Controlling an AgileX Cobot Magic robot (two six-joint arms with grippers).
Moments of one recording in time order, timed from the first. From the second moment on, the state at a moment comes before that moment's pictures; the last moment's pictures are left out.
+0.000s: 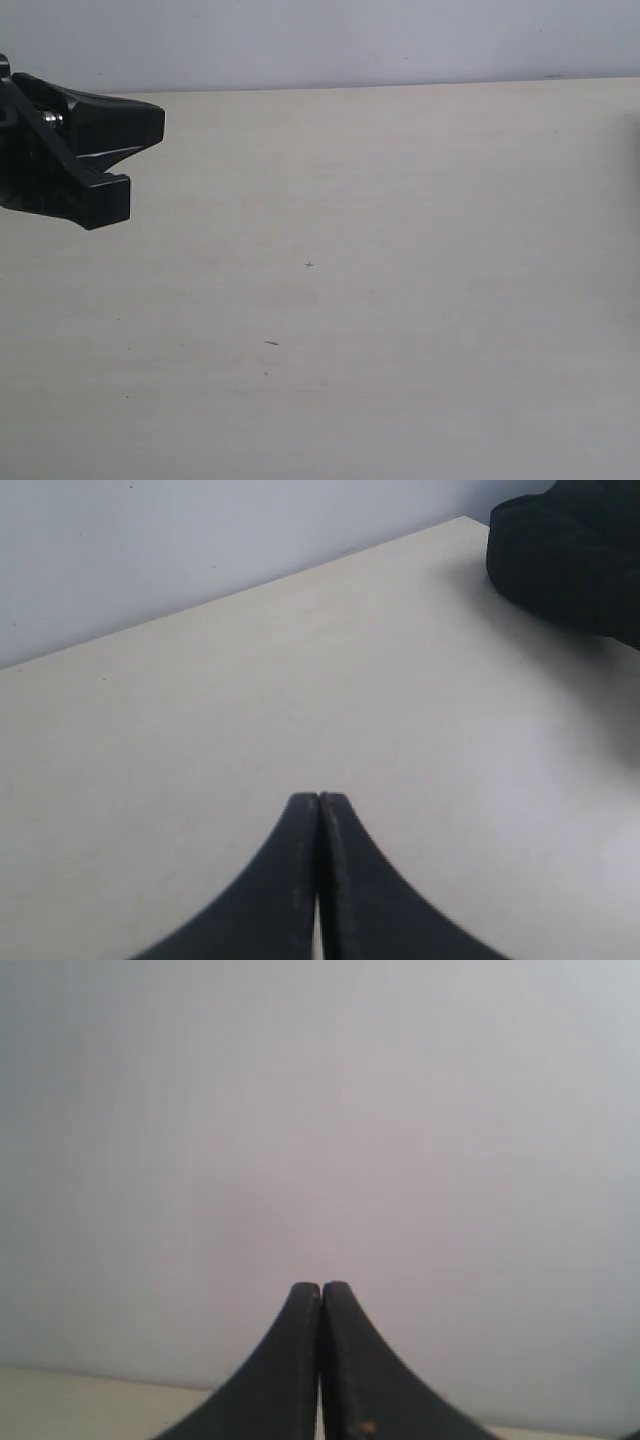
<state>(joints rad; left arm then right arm) -0.70 0.99 -0.63 -0.56 0.13 0.49 0.22 0.00 -0.54 0.25 0.44 -0.23</state>
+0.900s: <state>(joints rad) -0.70 0.99 -0.63 -0.56 0.13 0.49 0.21 0.00 0.00 -0.08 0.25 0.09</state>
